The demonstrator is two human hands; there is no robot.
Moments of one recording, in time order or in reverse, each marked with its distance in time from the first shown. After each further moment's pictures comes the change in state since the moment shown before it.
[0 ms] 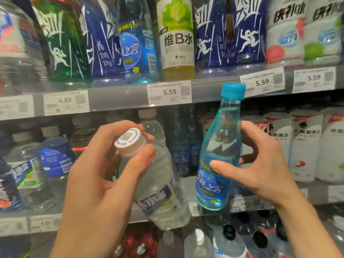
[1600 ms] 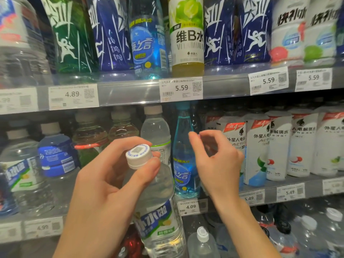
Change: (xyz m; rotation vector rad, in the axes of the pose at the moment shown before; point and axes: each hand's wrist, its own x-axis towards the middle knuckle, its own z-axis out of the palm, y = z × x) left_hand -0.009 -0.020 -0.029 -0.137 -0.106 -0.150; right_hand 0.002 0.003 0.105 -0.198 0.456 0.135
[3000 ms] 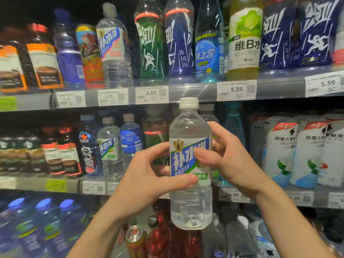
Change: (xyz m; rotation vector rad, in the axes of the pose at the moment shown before) left_hand -0.021 0.023 -0.063 0.039 -0.235 -0.258; right_hand -0.016 -0.083 0.001 0.681 -0.931 0.144
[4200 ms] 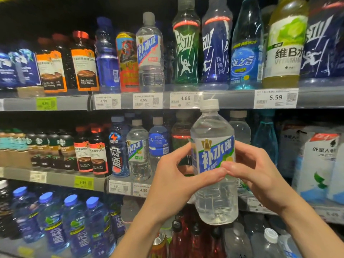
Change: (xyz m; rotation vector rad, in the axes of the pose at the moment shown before) left_hand -0.005 -0.006 -0.018 -0.053 0.113 0.023; right_hand 0.004 0.006 0.024 -0.015 -0.050 -0.052
